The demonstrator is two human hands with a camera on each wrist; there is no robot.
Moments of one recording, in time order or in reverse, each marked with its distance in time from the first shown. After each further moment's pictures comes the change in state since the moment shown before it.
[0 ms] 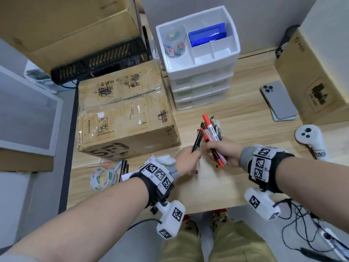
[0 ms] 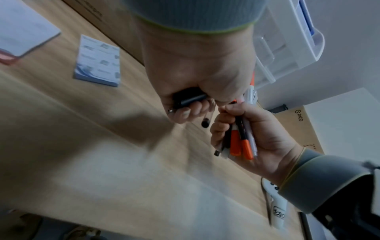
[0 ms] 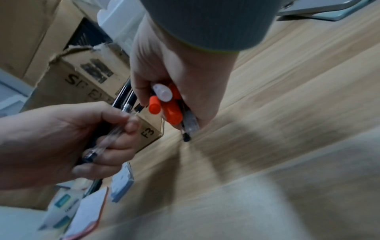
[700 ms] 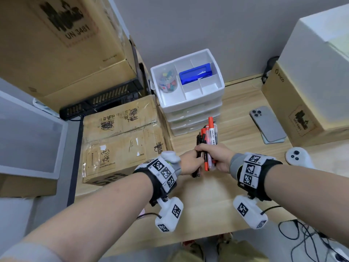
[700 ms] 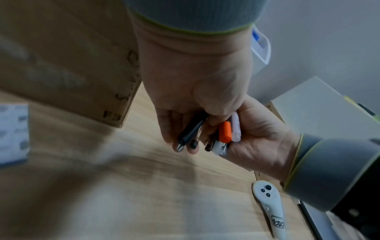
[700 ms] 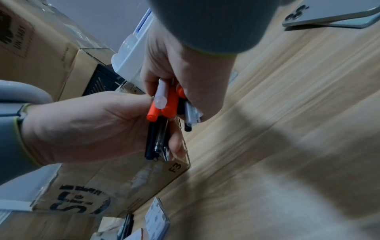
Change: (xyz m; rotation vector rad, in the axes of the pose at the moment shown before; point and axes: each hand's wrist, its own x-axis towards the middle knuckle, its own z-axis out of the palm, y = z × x) left_hand 0.018 0.088 -0.030 0.335 -0.142 0.117; right_hand -0.008 -0.070 -0.002 0.151 0.152 -0.028
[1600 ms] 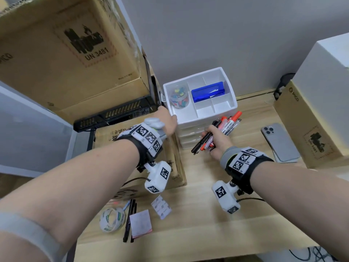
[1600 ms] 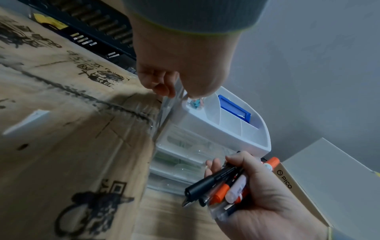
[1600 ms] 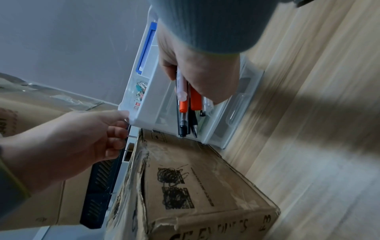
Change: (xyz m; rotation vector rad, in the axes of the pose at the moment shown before) left_hand 0.034 0.030 -0.174 0.327 0.703 -0.207; right_hand 0.054 -0.080 0.036 0.541 0.179 -0.061
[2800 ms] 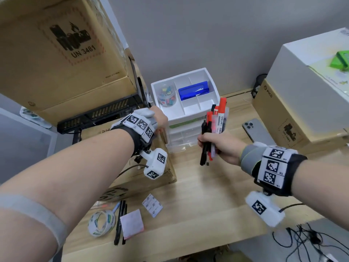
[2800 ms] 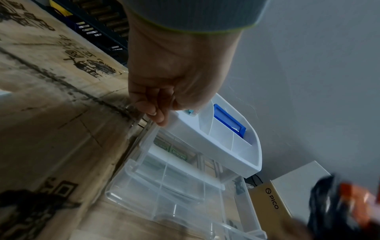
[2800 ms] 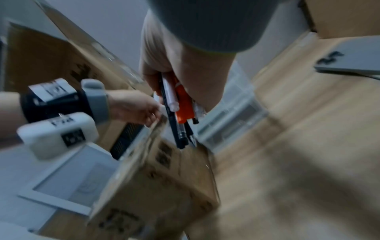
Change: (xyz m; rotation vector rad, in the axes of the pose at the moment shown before) left_hand -0.004 0.007 -0.010 -0.145 -0.340 -0.051; right_hand -0.100 -0.029 -0.044 -0.489 -0.317 -0.273
